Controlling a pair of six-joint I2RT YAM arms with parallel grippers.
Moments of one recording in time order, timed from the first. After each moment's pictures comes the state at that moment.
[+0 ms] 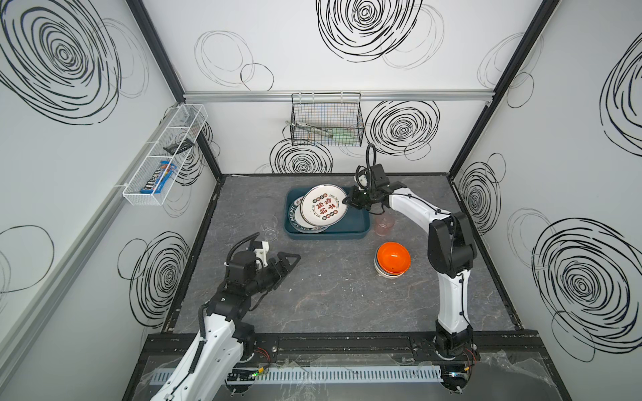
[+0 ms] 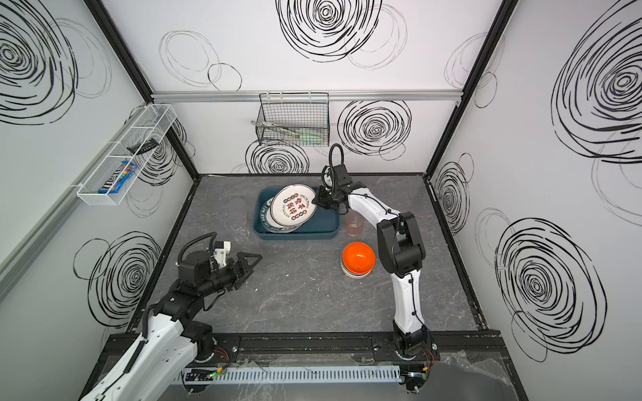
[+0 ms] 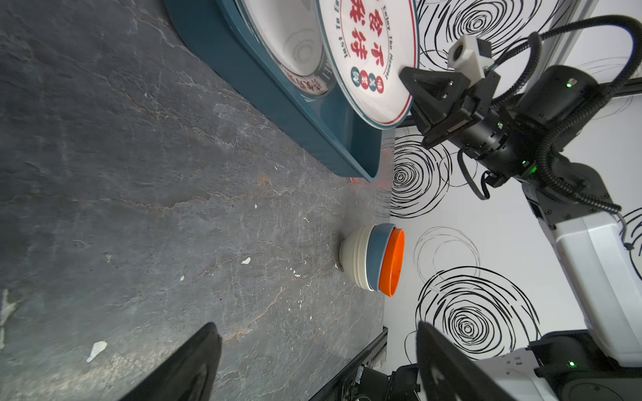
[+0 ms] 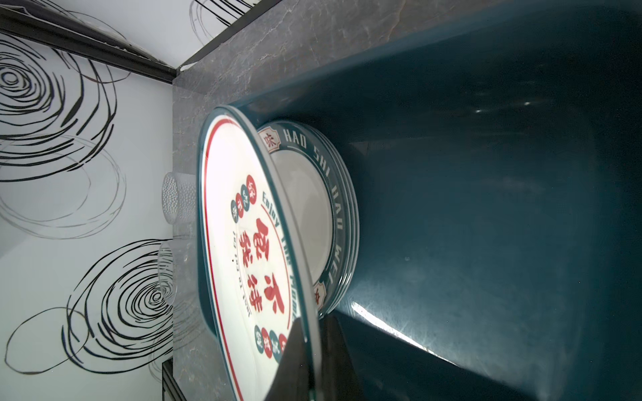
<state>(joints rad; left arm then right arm) -0.18 0.61 0.33 -0.27 0.56 -1.03 0.46 2.12 1.75 -0.47 -0.43 0.66</state>
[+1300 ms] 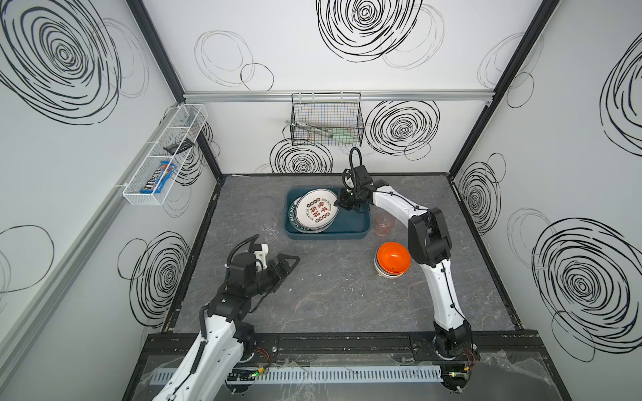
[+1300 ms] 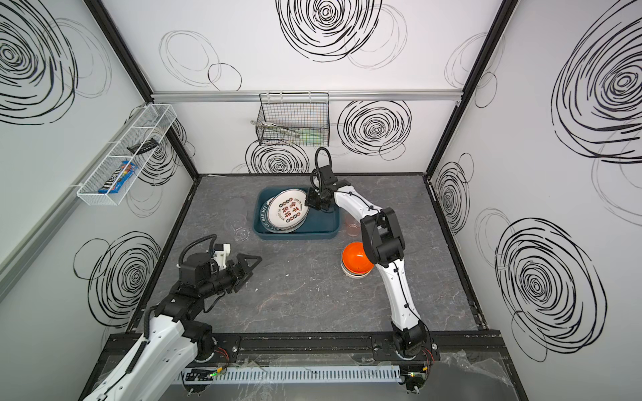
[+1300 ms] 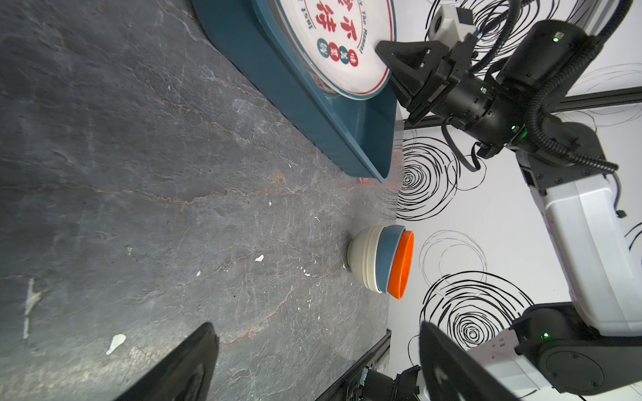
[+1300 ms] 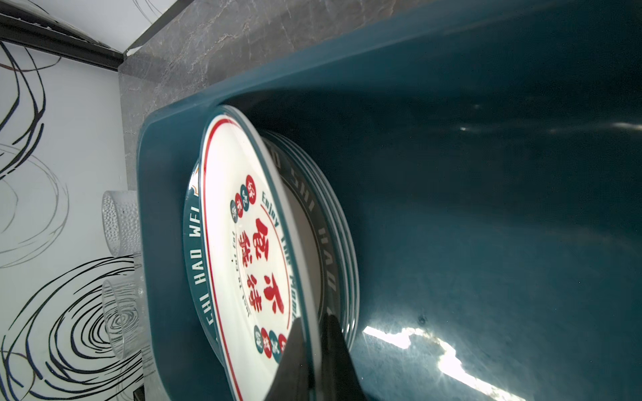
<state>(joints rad) -0.17 0.60 0.30 -0.27 0.56 -1.03 0.50 2.34 2.00 -0.57 -0.37 0.67</state>
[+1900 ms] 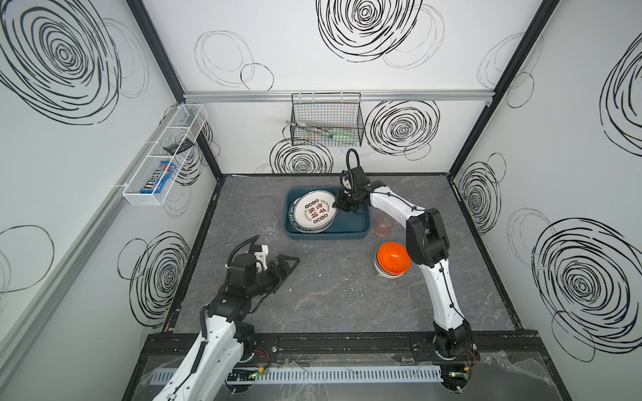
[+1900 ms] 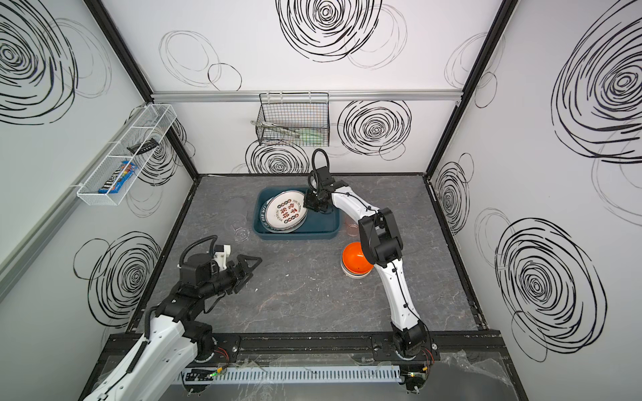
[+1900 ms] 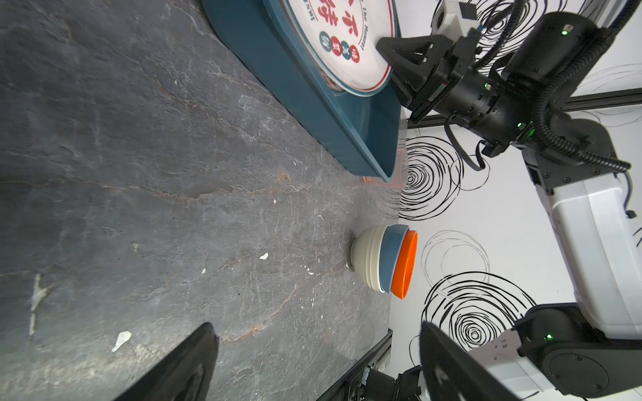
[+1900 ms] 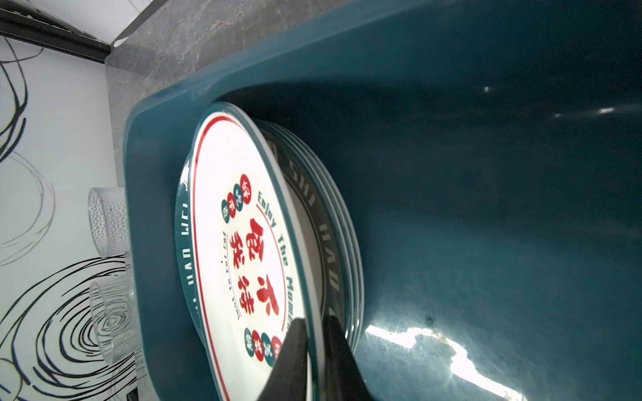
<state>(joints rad) -0.17 0.60 0.29 -0.27 0.56 -1.03 0.52 2.35 2.01 -0.60 -0.33 0.65</state>
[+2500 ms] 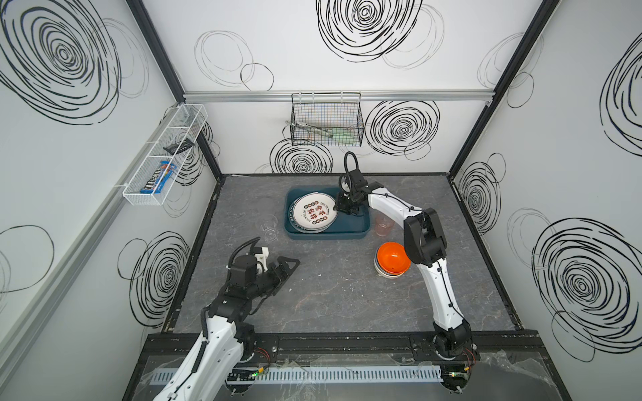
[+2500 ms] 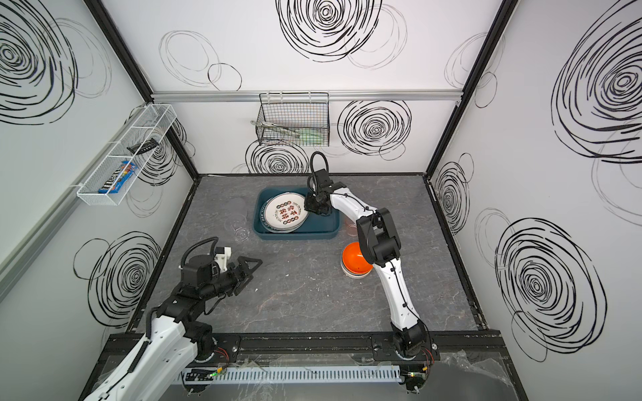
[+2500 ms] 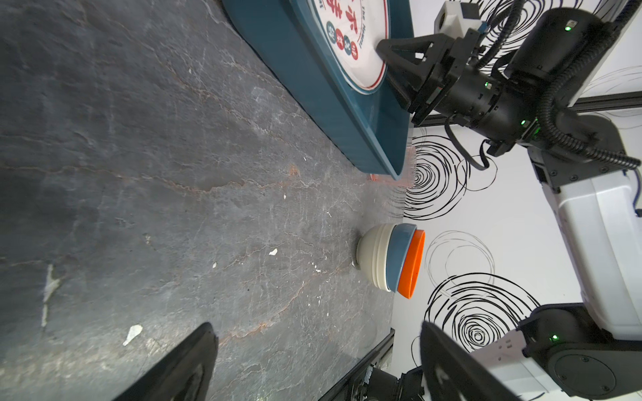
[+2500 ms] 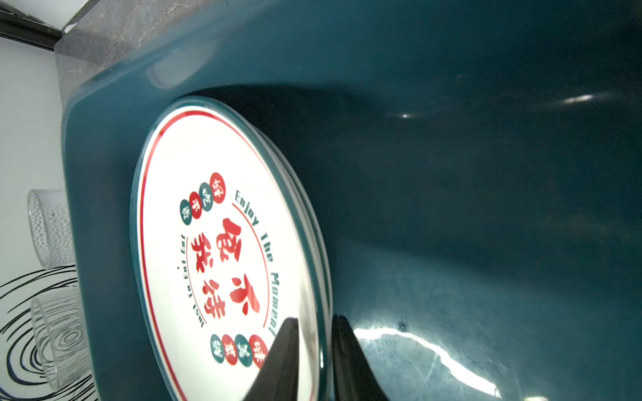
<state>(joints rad) -0.17 0.60 0.27 -0.27 0.56 -1.04 0.53 2.37 2.01 -0.62 -0.28 0.63</state>
